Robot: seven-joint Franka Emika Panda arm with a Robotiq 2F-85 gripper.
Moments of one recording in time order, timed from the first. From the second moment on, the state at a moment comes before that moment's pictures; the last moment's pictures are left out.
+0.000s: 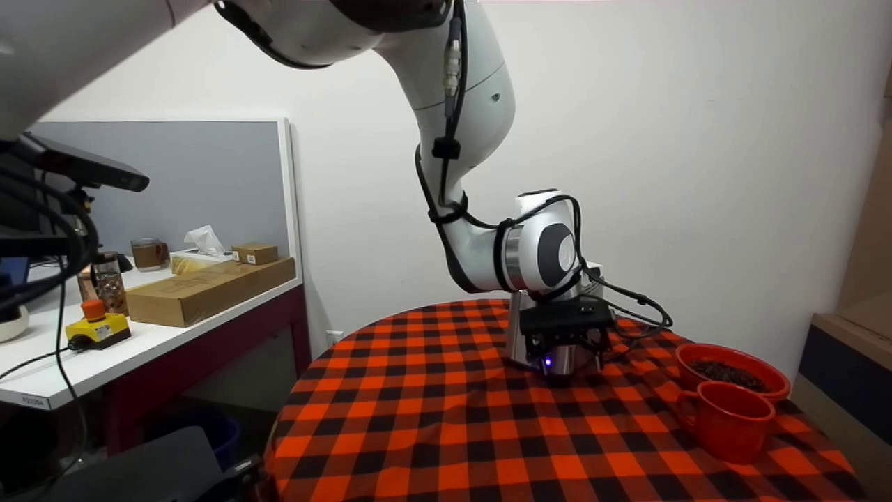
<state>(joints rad) 0.00 0.85 -0.04 -1.68 -0.35 2.77 -0.25</state>
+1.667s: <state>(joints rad) -0.46 0.73 0.35 -2.02 -0.35 3.08 -0.53</state>
